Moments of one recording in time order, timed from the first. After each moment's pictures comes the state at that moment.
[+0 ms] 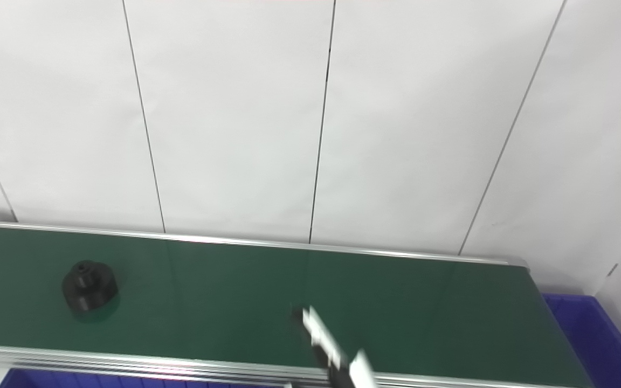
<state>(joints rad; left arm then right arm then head) 0.11 0.17 -0.09 0.33 -0.02 -0.44 -0.59 -0.04 -0.08 0.28 -0.20 -0.36 -0.37 0.02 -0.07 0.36</state>
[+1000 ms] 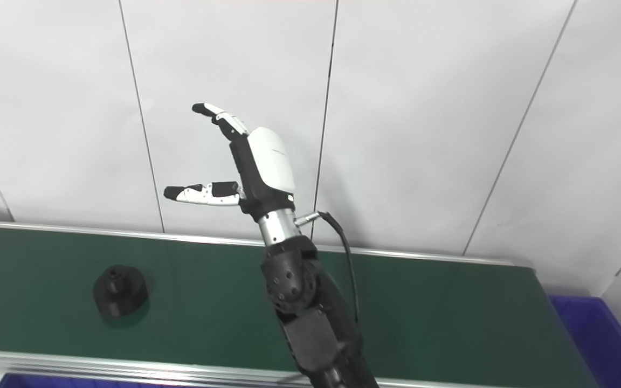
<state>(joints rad) 0.12 0.23 -0.12 0.33 -0.02 -0.44 -0.60 -0.89 0.16 0.24 0.50 -0.62 -0.18 -0.22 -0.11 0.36</state>
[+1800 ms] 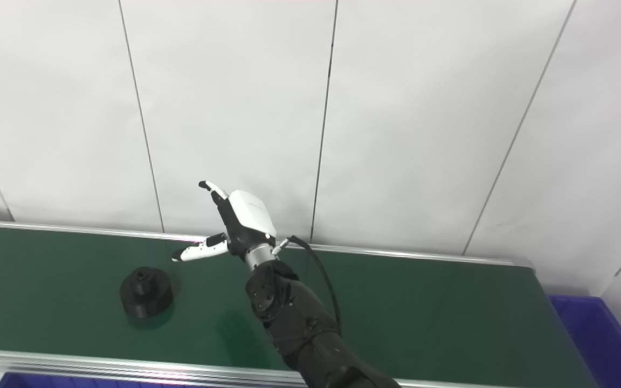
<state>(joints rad) 0.17 0.24 -0.16 0.29 -0.01 -0.44 -0.57 -1.05 0.19 0.35 1.20 -0.56 -0.20 -0.30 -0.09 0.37</state>
